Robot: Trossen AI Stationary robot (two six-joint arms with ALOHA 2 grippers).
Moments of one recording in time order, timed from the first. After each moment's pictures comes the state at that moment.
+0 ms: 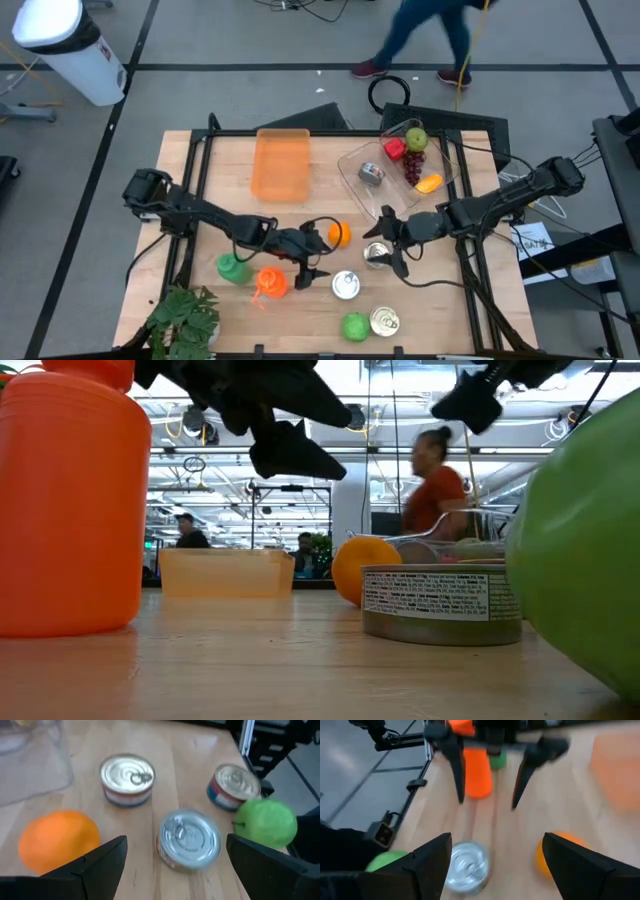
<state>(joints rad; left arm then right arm) -0.28 1.70 1.01 0.13 -0.05 -0.29 0.35 1.13 0.74 -0.09 0.11 0.30</state>
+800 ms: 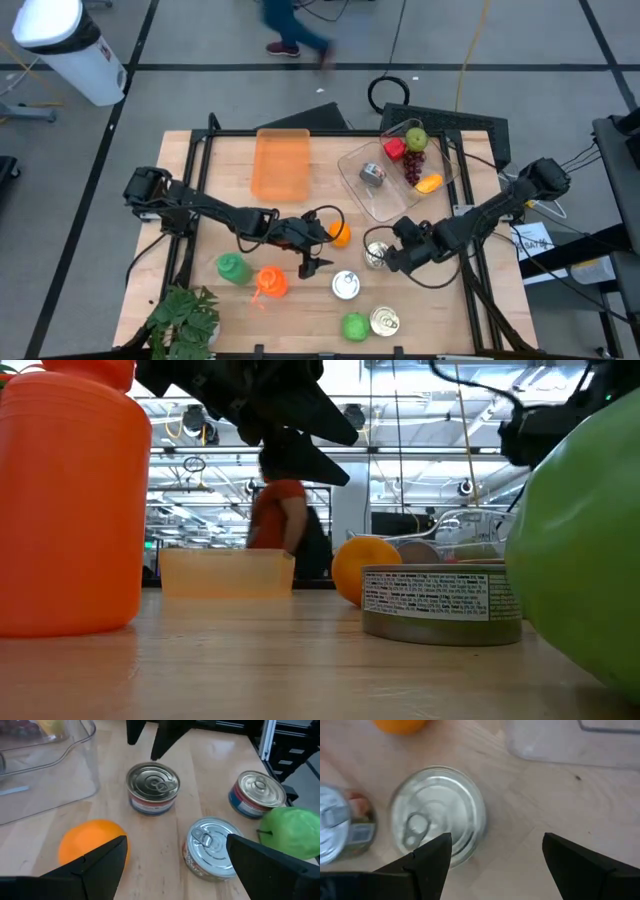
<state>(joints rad) -0.21 1.69 1.01 0.12 -0.05 -0.23 0.48 1.33 0.74 -0.70 0.34 1.37</state>
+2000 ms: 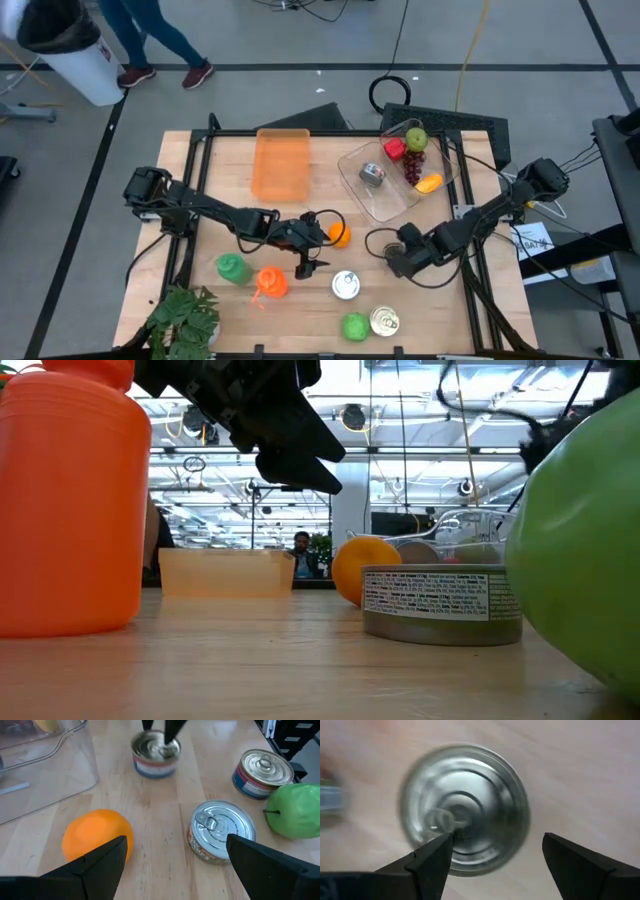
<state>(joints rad) -0.21 1.69 1.01 0.07 -0.05 -0.16 0.51 1.34 0.74 -0.76 0.14 1.52</state>
